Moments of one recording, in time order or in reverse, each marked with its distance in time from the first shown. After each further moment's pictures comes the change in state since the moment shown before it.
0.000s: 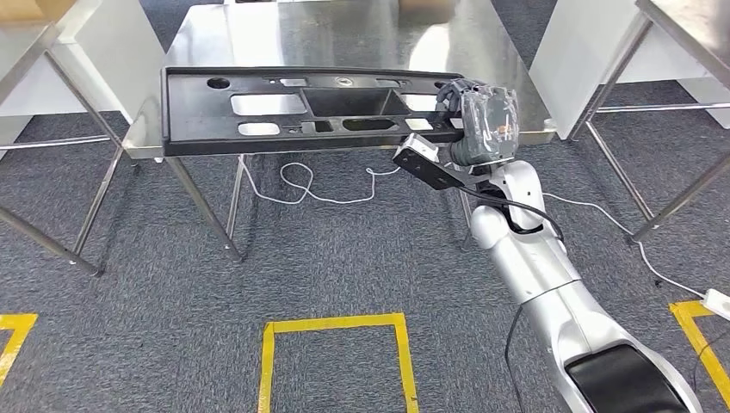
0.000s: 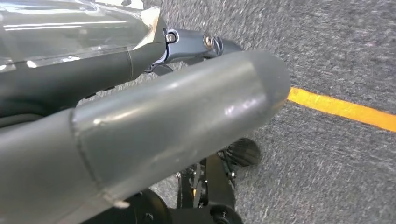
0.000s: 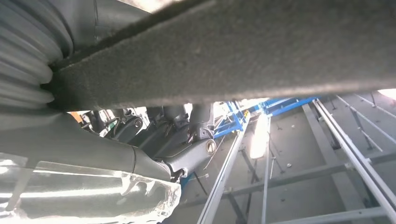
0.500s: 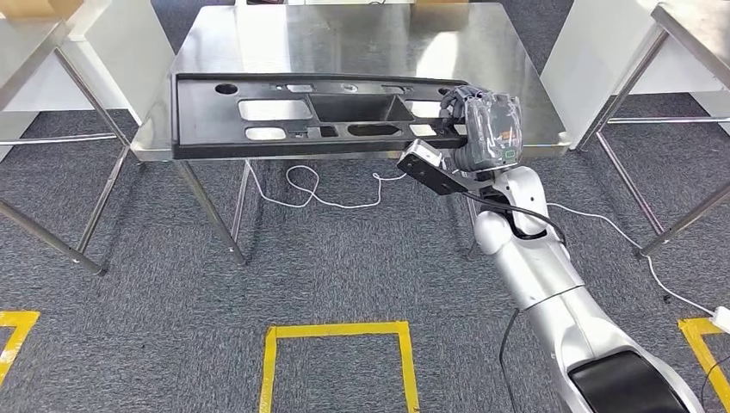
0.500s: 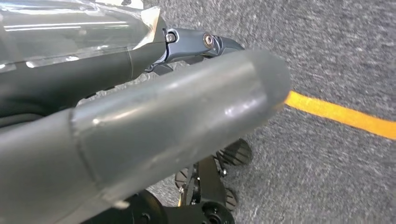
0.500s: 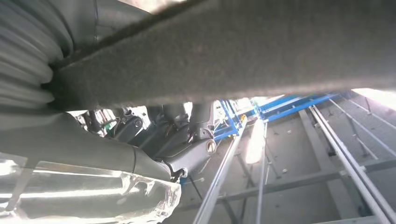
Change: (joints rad) left arm -0.002 -0.007 0.000 0.001 -0.005 0.000 0.006; right arm 0.018 -0.021 0.000 -0.006 0.001 0.004 0.002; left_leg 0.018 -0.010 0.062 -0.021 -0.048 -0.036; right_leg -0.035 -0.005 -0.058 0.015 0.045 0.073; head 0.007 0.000
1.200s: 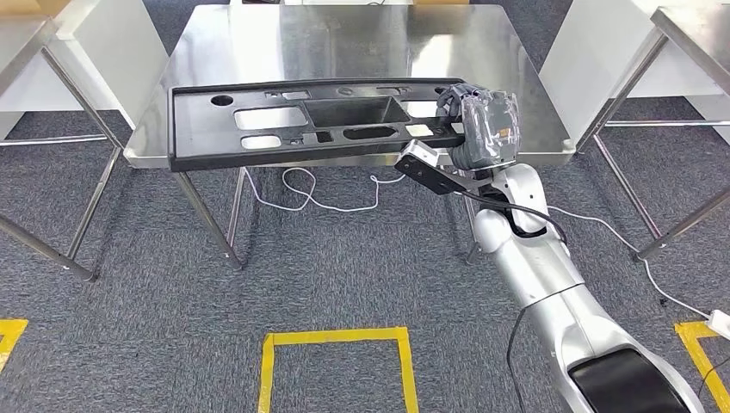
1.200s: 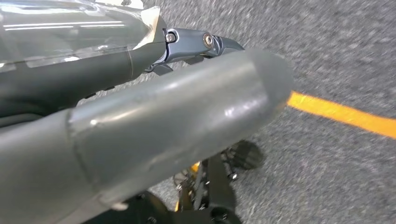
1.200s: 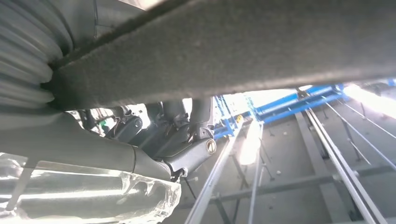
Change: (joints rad) left arm 0.003 -0.003 0.000 0.003 -0.006 0.009 0.005; right arm -0.009 -0.003 0.005 -0.017 0.006 0.013 0.004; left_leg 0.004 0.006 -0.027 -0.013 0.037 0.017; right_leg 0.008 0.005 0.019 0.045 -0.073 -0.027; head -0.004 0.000
